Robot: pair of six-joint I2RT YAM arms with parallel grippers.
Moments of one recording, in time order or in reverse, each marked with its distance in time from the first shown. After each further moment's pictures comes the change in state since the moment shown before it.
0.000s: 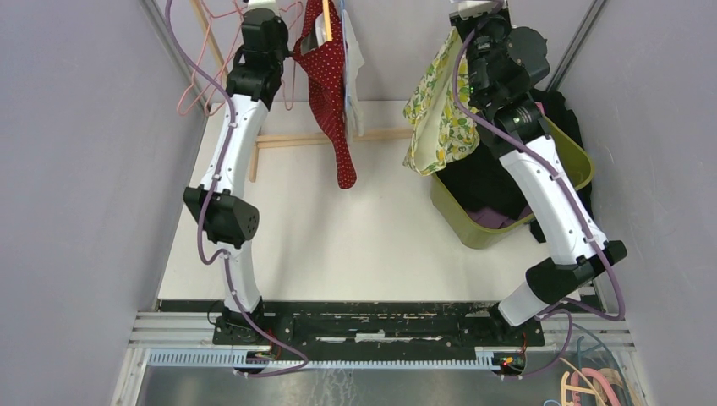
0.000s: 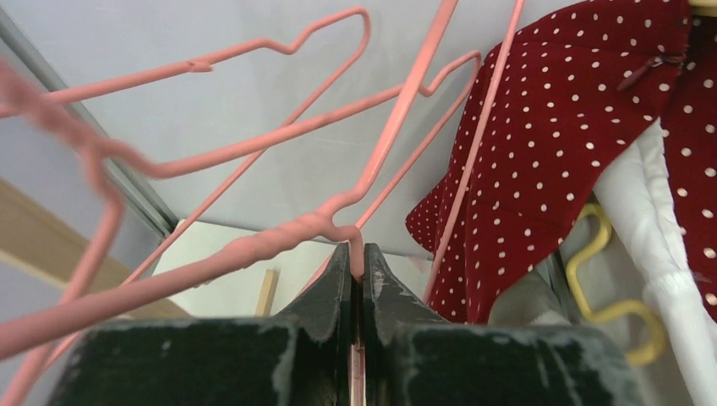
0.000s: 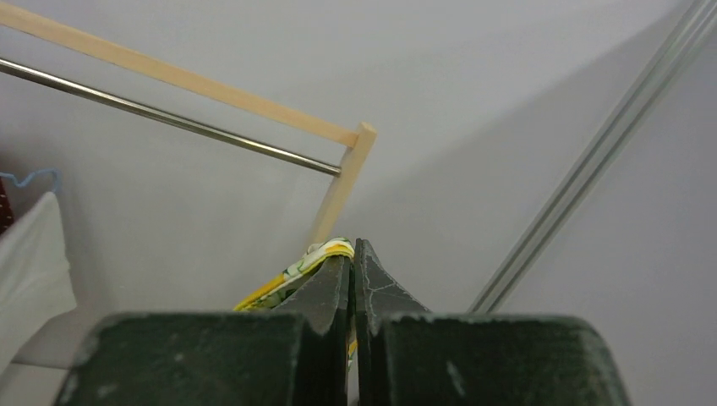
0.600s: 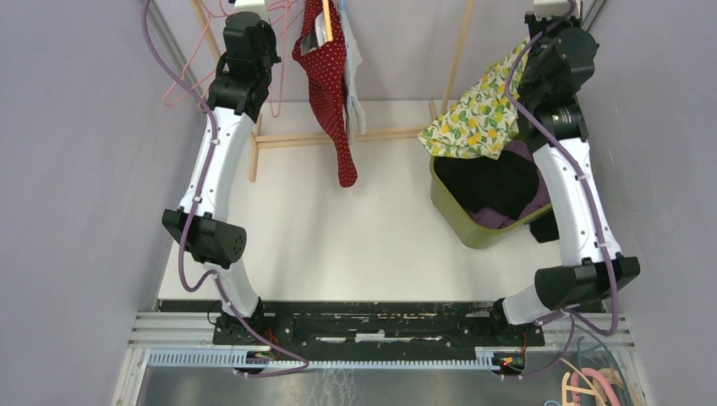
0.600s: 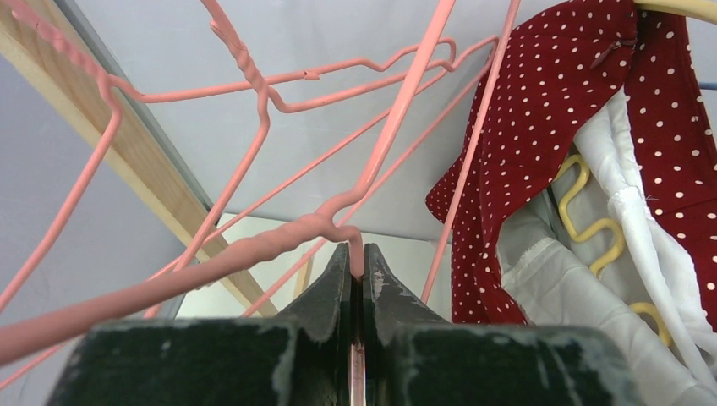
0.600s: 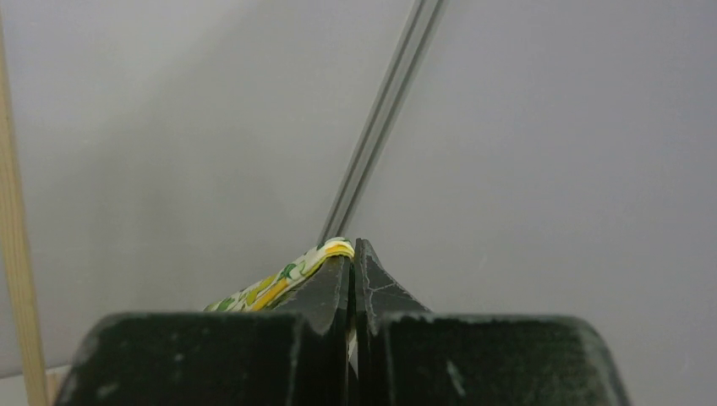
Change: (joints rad) left arm -0.014 -0.234 -0.191 -0.021 -0.021 0.061; right arm -0.340 -0.031 -0.107 0.005 0.100 0.085
